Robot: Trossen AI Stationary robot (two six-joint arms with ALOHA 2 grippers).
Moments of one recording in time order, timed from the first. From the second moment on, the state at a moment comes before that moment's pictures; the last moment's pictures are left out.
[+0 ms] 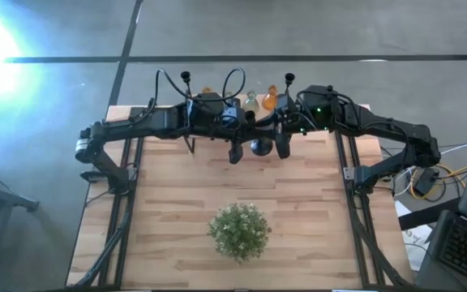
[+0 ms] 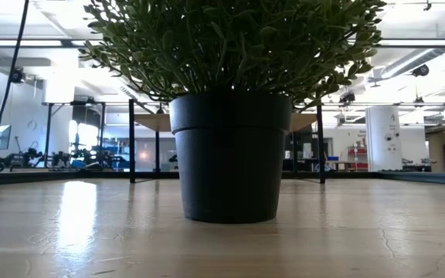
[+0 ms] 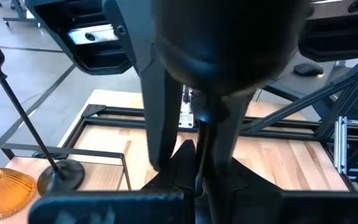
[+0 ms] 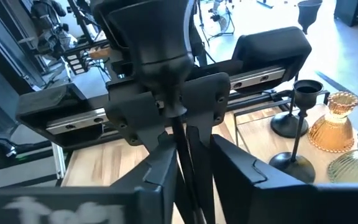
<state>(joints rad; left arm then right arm) 0.14 1.60 1.69 -0.37 0.09 -0.01 -0.18 1.34 1.46 -0.41 -0.16 0.22</state>
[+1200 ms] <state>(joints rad) 0.14 1.27 1.59 -0.47 -0.33 0.01 0.03 1.34 1.10 0.12 0.79 0.21</state>
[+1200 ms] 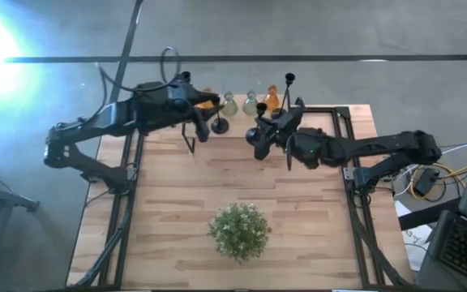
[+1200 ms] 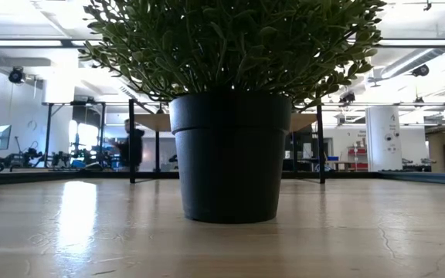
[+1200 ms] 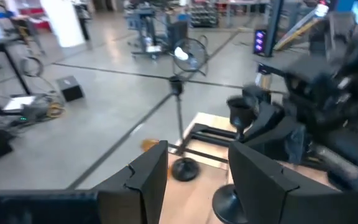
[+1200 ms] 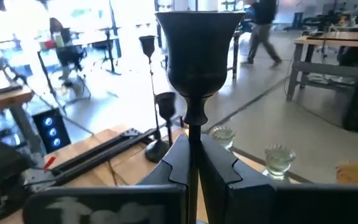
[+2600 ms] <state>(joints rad) 0.14 1.07 1.39 -0.37 -0.45 -0.06 -0.20 1.45 0.86 0.46 0.49 0.07</state>
